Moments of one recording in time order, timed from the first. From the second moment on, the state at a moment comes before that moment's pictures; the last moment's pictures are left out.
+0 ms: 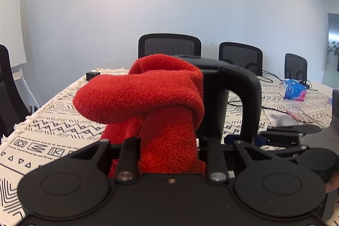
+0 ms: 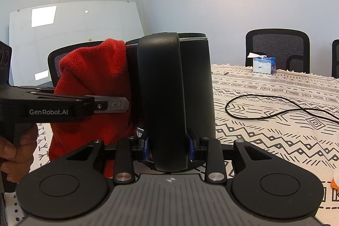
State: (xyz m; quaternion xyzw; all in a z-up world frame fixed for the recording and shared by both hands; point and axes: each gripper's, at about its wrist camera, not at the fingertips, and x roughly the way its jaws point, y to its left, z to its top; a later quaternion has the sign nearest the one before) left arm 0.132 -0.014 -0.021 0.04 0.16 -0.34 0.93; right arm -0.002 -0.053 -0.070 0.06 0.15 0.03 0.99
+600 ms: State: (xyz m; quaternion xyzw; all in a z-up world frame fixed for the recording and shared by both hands) left arm 0.133 -0.015 -0.023 0.04 0.16 -0.34 0.93; right arm -0.001 -0.055 -0.070 0.06 0.15 0.03 0.99
